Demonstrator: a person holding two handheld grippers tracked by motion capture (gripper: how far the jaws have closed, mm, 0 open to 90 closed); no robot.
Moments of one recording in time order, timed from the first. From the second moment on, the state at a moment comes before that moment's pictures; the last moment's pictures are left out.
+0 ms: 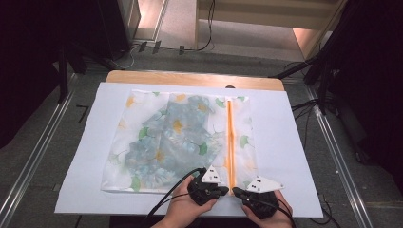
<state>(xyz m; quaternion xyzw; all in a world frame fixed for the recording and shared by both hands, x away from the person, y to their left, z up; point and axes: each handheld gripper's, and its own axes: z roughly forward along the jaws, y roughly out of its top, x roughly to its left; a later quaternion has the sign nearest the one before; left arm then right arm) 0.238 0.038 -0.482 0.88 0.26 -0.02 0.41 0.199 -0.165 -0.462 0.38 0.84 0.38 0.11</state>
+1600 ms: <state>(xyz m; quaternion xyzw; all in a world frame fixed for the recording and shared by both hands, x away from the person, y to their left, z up) 0.240 0.040 -0.482 0.88 0.26 -0.03 0.41 0.298 -0.166 -0.448 0.38 0.83 0.37 0.16</state>
